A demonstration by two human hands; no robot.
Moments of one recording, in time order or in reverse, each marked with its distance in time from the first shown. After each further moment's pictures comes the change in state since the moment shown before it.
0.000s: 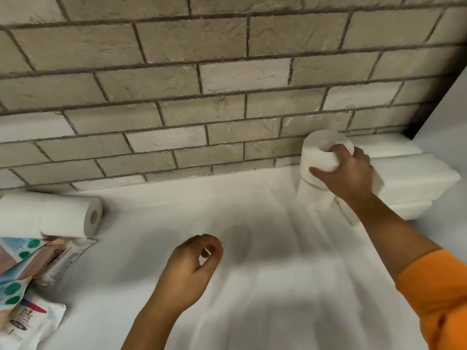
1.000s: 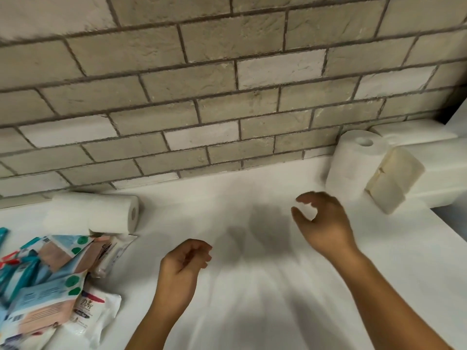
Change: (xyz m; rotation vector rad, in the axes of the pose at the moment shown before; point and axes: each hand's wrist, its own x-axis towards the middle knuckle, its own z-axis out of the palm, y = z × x) left_hand -0.034 -0.058 -0.074 -0.504 0.156 -0.269; right_hand -0.174 -0.128 0.011 0.366 -0.164 -0.020
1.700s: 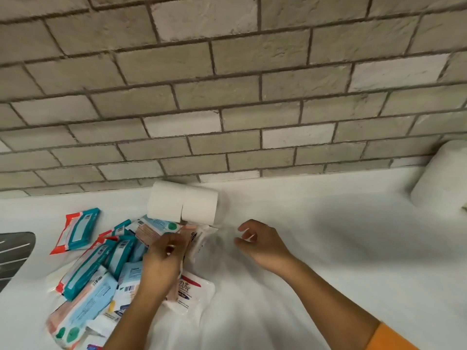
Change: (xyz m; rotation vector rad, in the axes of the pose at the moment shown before) left_hand 0.042 -0.072 -0.247 0.302 0.295 -0.042; right_hand -0.085 -0.215 0.219 0.299 -0.670 0.075
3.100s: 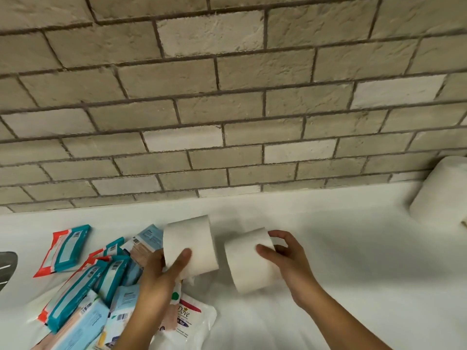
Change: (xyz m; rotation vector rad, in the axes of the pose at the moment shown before) left_hand 0.018 -0.007 0.002 -0.374 -0.030 -0.070; right_hand -0.013 0.010 -0.017 0.656 0.184 0.104
